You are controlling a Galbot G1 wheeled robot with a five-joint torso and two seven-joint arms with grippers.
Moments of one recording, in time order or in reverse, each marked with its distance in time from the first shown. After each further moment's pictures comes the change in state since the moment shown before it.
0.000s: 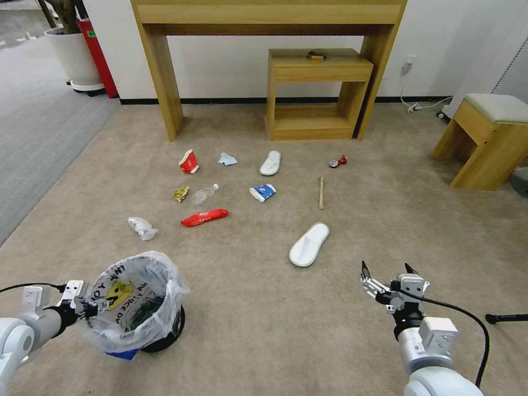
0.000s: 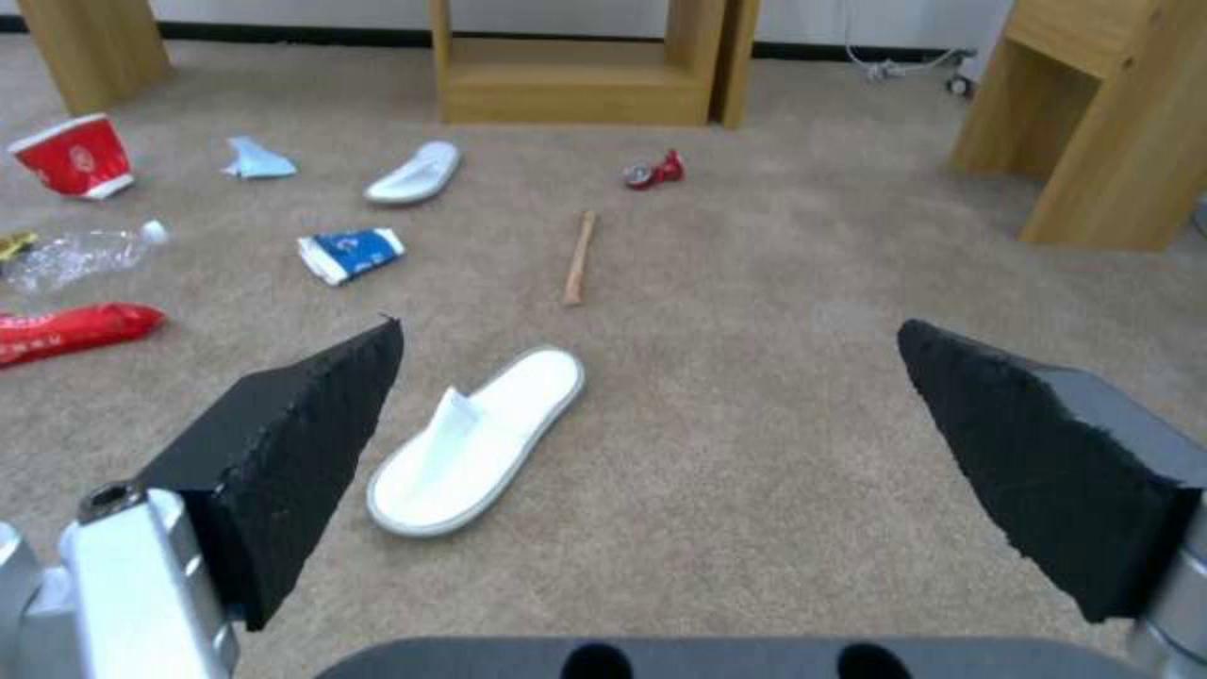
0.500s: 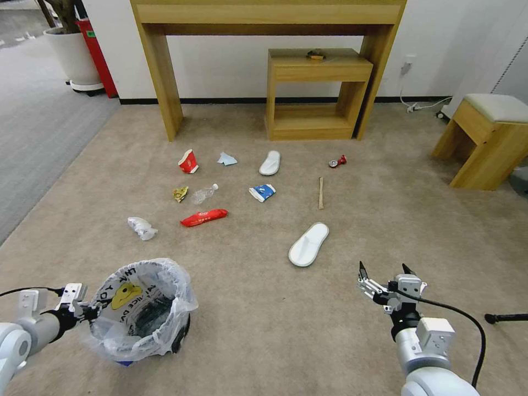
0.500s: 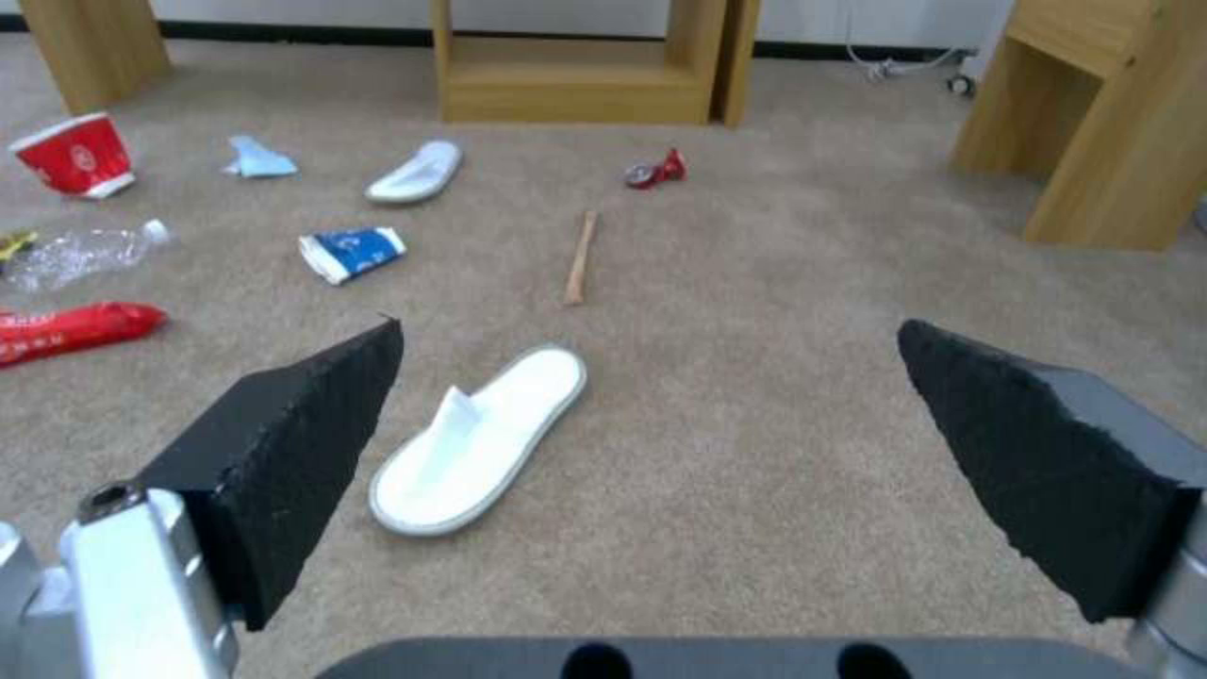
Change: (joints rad) left arm 0.058 -0.040 -0.055 -0.079 -0.079 0.006 -0.062; right arm 0.004 0.002 -0.007 -0.003 -0.004 0.000 0.004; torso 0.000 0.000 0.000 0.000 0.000
